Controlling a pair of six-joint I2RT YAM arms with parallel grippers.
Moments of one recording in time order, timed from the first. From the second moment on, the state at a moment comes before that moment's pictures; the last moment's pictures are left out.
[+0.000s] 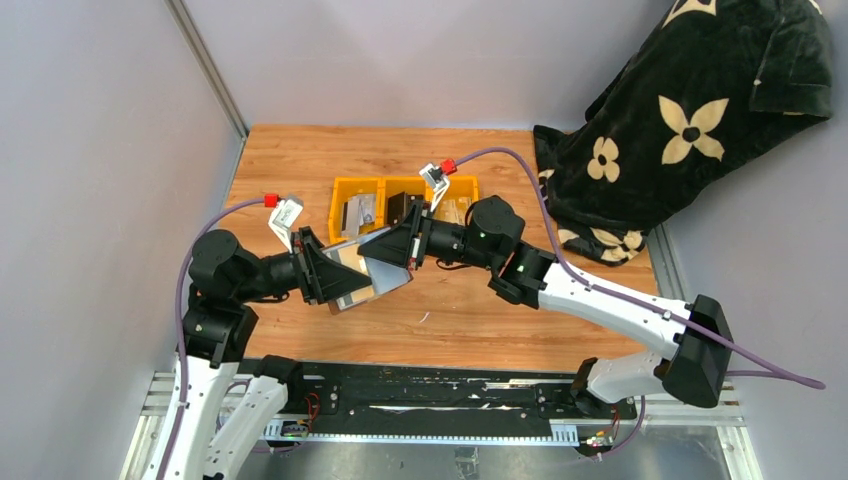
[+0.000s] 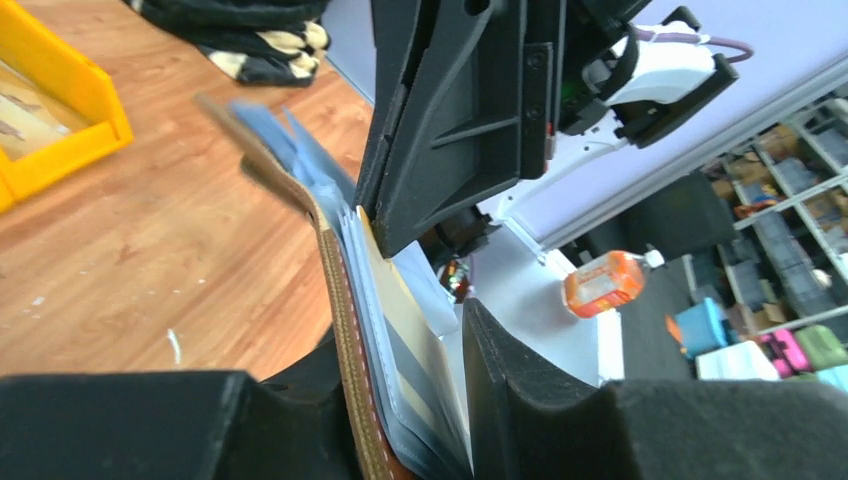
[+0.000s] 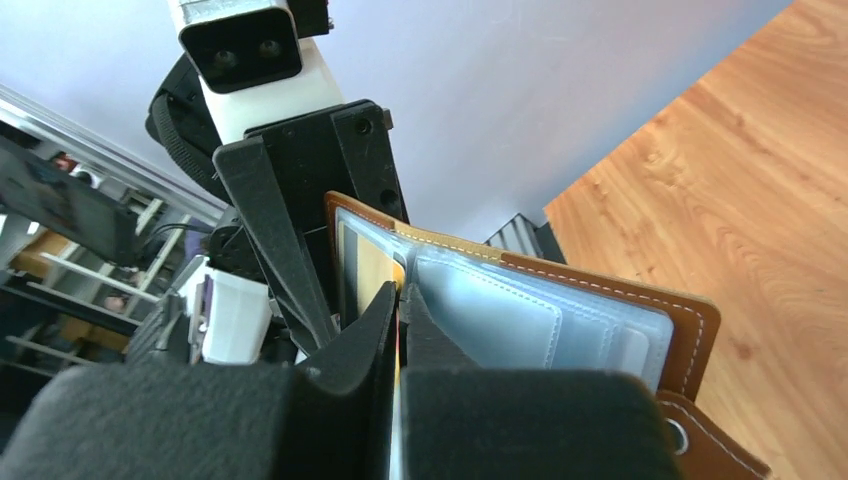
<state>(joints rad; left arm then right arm) -0.21 0.57 0.87 -0.34 1.02 -0.63 1.04 1.32 1.12 0.32 -0.35 0.85</state>
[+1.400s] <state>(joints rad) -0.21 0.61 0.93 -0.34 1.14 -0.64 0.98 1.11 1.05 0.27 -0.45 0.80</state>
